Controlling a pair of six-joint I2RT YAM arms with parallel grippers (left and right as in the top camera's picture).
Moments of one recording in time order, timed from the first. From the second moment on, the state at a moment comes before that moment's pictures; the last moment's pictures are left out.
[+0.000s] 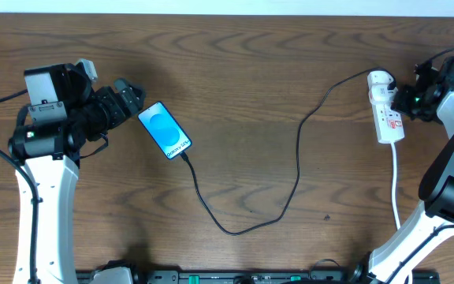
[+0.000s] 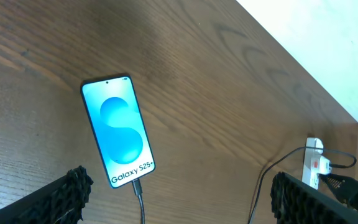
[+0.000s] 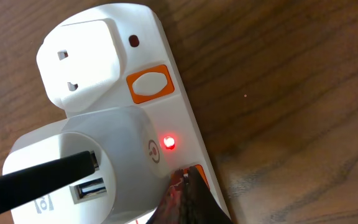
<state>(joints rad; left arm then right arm) 0.17 1.31 1.21 -0.79 0.44 -0.45 -0.41 2.11 1.47 -0.51 -0.28 -0.02</state>
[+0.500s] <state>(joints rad) 0.17 1.31 1.21 -0.79 0.44 -0.45 -0.41 2.11 1.46 -0.51 -0.28 -0.01</state>
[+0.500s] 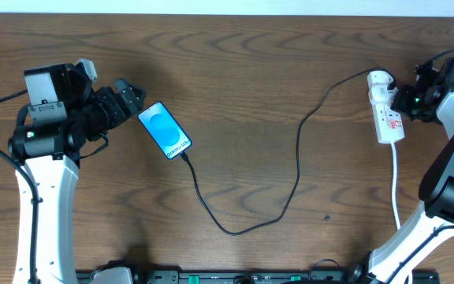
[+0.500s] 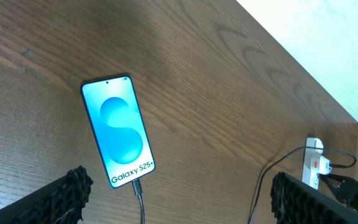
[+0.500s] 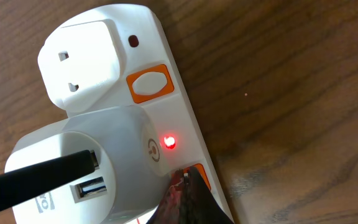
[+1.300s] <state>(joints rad) 0.17 1.31 1.21 -0.79 0.44 -0.45 -0.34 2.08 1.45 -0.60 -0.34 0.01</state>
